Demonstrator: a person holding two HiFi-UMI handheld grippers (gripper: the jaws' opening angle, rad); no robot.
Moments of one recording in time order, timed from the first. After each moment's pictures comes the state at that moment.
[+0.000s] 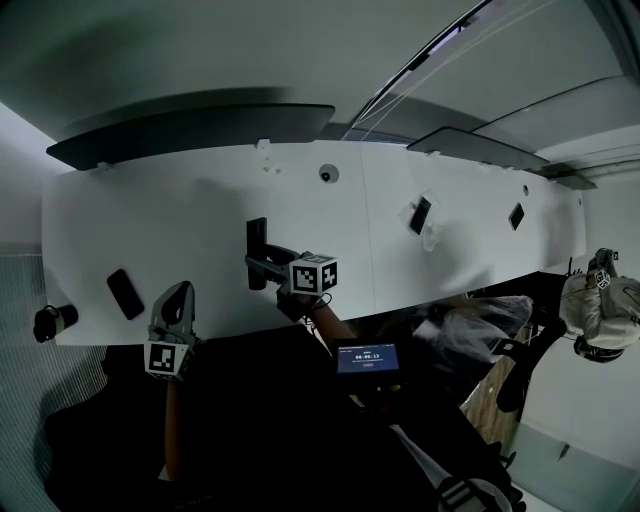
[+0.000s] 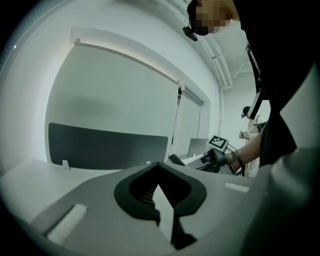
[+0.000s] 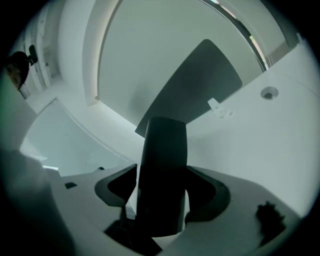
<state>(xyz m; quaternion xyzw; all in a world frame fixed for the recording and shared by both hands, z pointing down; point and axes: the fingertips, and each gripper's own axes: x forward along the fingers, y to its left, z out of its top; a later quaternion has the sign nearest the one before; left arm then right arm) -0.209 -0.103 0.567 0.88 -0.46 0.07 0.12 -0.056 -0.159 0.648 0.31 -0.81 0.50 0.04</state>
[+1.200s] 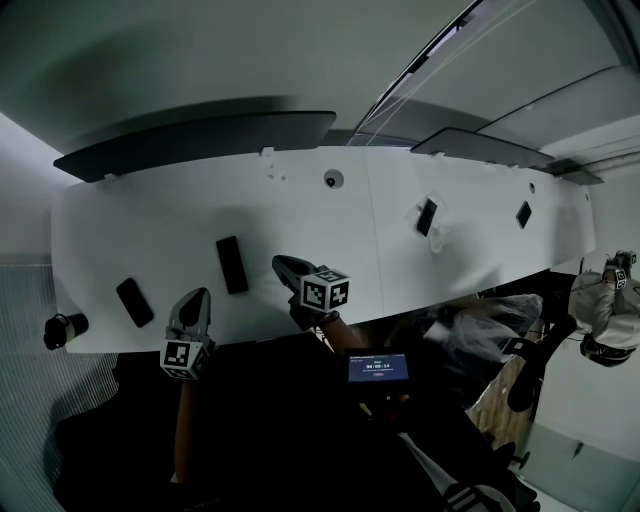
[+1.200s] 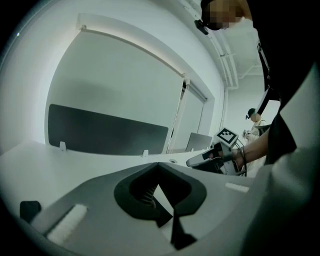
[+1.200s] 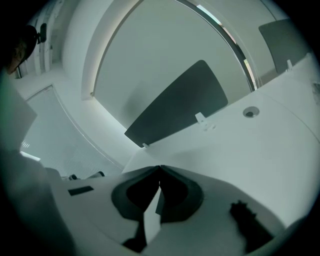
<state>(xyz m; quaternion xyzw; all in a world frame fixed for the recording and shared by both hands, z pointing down) -0.198 -0.103 0.606 0.87 -0.45 0.09 0.18 -0.025 -0.152 0.654 0.39 -0.80 0.44 0.06</state>
